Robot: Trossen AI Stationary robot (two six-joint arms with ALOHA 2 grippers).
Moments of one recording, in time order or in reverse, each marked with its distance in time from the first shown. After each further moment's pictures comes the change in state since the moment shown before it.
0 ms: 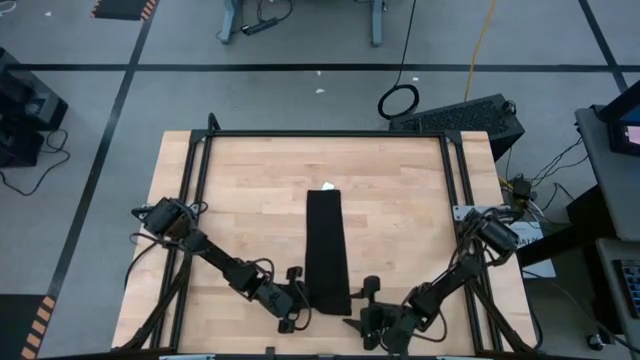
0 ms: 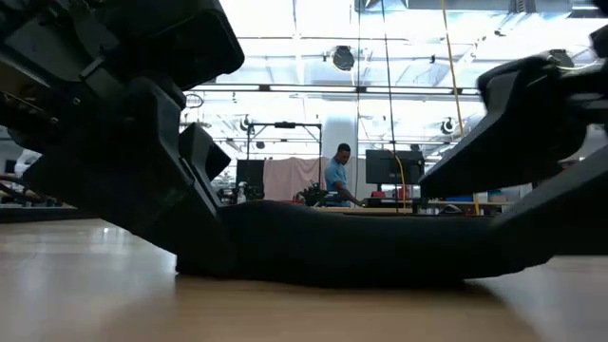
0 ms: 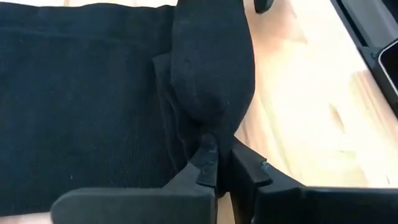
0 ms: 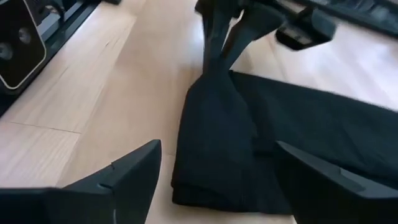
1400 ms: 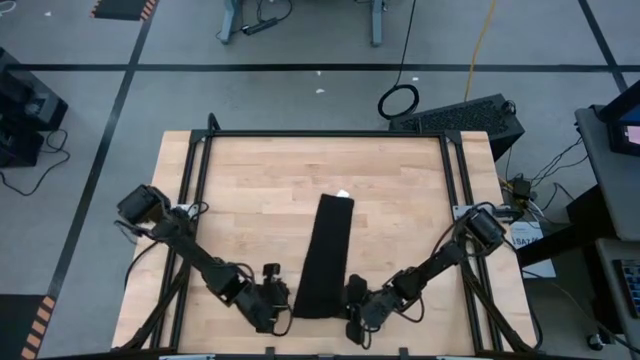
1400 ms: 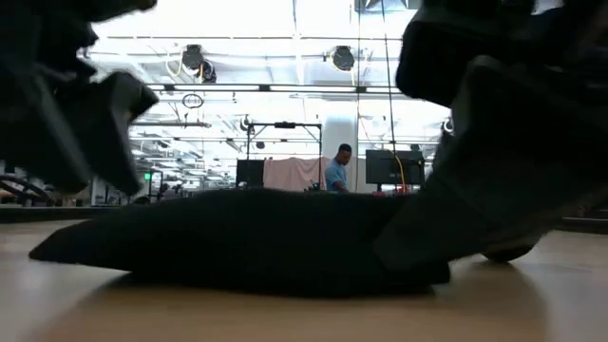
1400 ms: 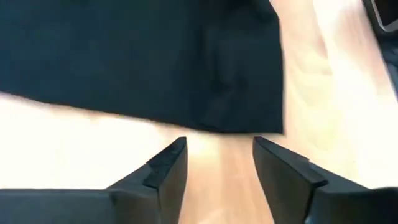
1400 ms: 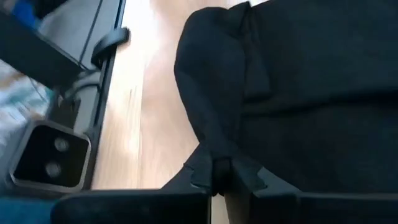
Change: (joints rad) left arm -0.103 -0.217 -0.003 -0.407 -0.122 -0.099; right arm -0.175 0.026 0.001 0.108 -0.508 0.544
